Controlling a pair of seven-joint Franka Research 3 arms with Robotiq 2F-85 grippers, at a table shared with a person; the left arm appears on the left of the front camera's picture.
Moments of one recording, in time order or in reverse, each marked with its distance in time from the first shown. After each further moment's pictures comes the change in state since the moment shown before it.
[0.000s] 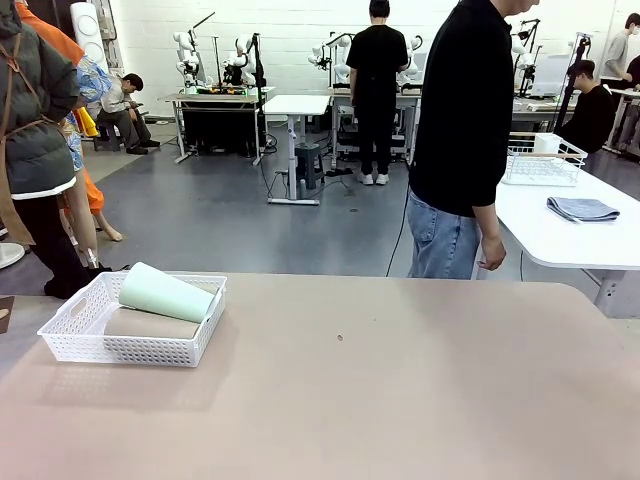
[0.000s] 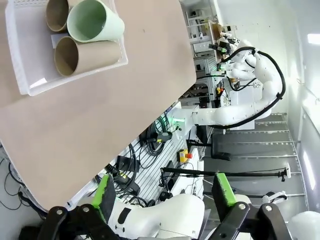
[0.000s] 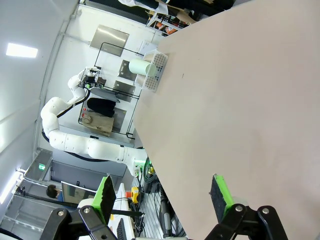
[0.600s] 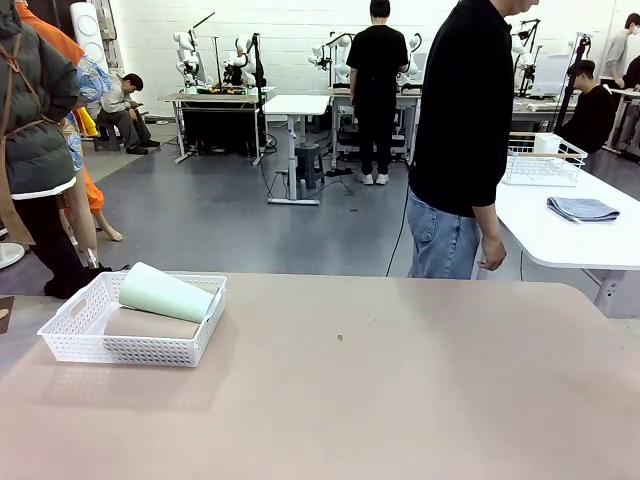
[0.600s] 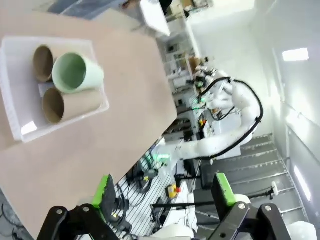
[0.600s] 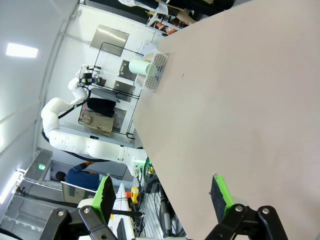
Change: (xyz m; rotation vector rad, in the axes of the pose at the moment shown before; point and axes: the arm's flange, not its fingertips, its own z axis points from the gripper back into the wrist) left arm 0.011 -0.006 0.017 -0.115 -0.218 -0.069; right arm 0.000 0.000 0.000 0.000 0.000 0.000
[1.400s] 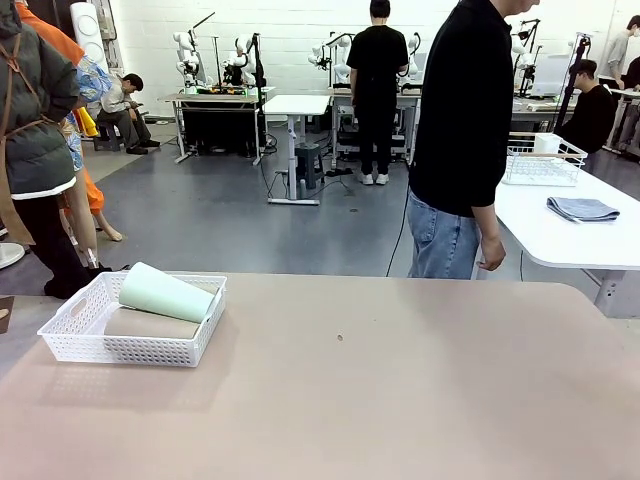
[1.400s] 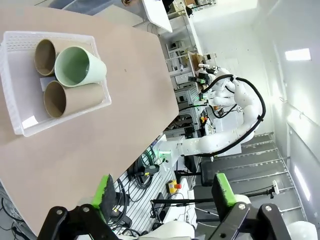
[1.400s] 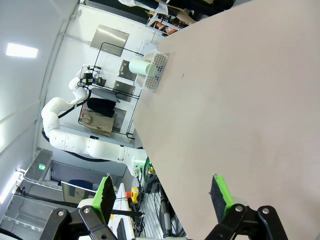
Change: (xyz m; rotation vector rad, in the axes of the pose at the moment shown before) left arm -0.003 0.003 -0.001 0.022 0.037 0.020; right arm 0.000 0.000 0.000 0.000 0.000 0.000
